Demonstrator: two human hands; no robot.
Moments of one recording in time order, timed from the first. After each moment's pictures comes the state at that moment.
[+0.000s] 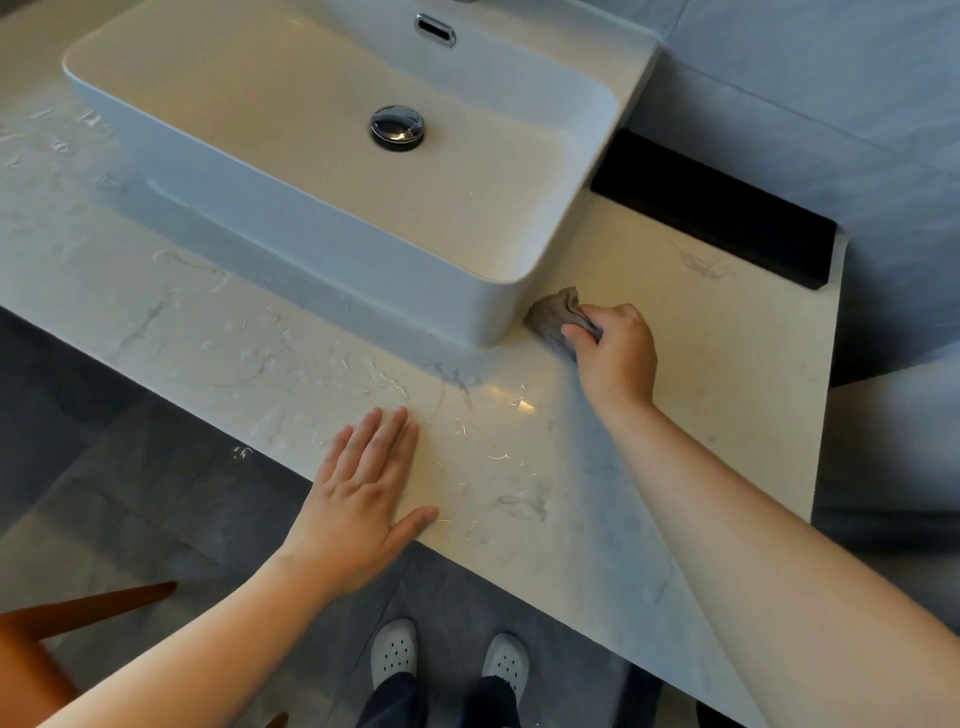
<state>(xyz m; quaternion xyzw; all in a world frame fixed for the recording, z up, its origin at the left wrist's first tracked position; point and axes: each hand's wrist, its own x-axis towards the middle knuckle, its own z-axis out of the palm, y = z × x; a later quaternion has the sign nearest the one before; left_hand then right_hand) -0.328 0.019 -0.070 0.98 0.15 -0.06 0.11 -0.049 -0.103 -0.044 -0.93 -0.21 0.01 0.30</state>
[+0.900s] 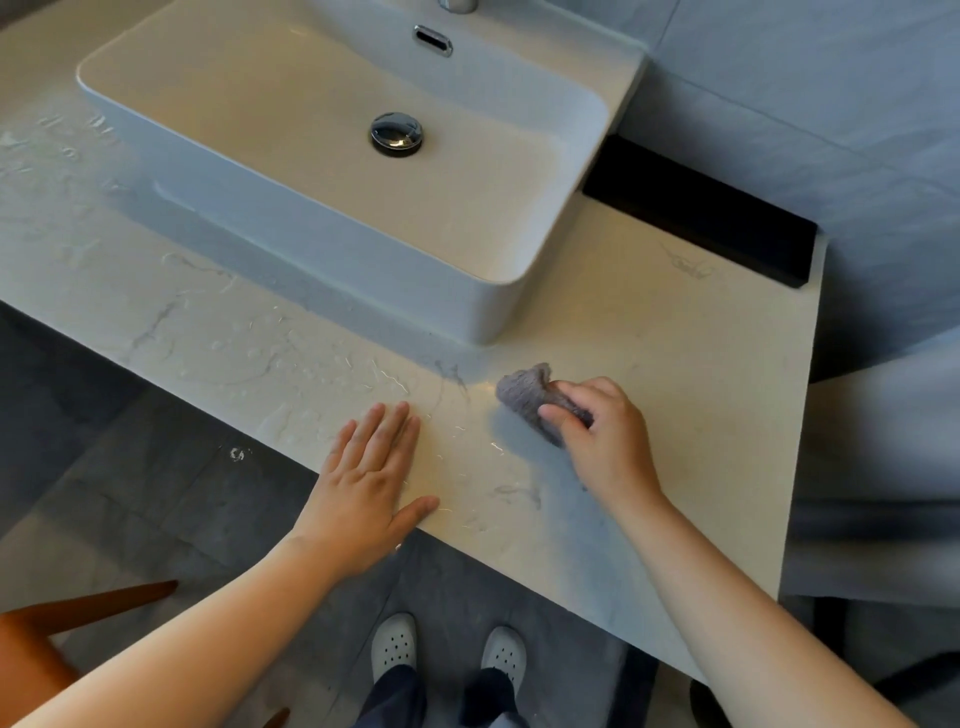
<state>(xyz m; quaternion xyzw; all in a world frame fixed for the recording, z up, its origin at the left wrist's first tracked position) -0.327 0.022 -0.069 0.98 0.15 -0.08 0.13 -0.129 -0.153 -0.022 -0.88 -0.28 0.09 0.37</state>
